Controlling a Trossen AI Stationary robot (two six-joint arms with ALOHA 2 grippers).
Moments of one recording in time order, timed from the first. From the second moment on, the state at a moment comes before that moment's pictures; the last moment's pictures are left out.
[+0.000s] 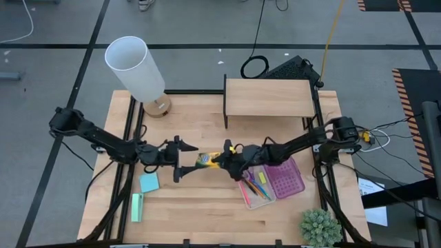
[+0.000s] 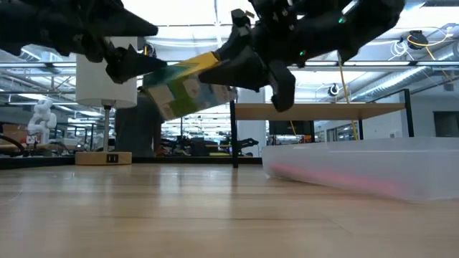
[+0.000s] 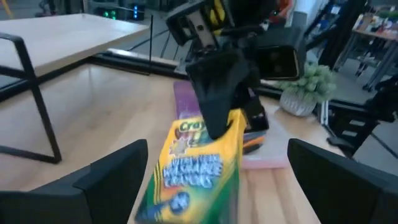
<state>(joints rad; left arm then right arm) -0.31 1.14 0.32 0.67 -0.34 -0.24 0.15 1.77 0.86 0.62 0.10 -0.92</state>
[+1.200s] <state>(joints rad) -0.40 1.01 0.32 0.36 -0.45 -0.52 0.68 1.42 0.86 -0.46 0.76 0.07</state>
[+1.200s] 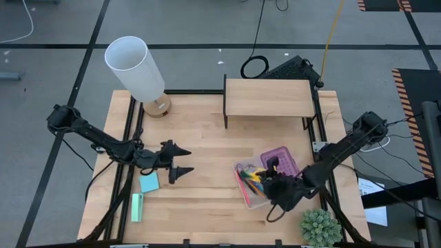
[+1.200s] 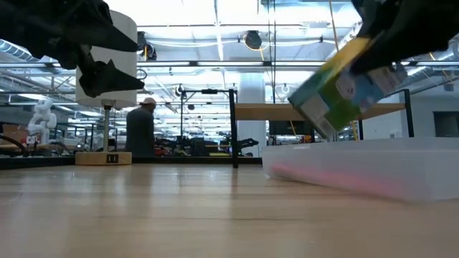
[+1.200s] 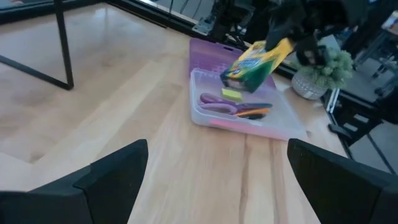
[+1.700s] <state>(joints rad) -0.39 1.01 0.32 0.37 -0.50 -0.56 0.51 1.46 0.86 -0.51 0.64 0.07</state>
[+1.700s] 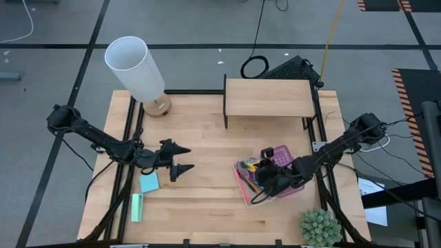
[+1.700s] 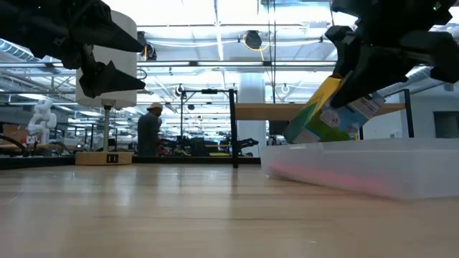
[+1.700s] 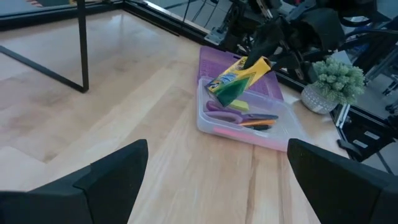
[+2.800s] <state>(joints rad) -0.39 1.01 0.32 0.38 -0.50 -0.55 0.50 1.46 0.86 -0.49 0.48 0.14</state>
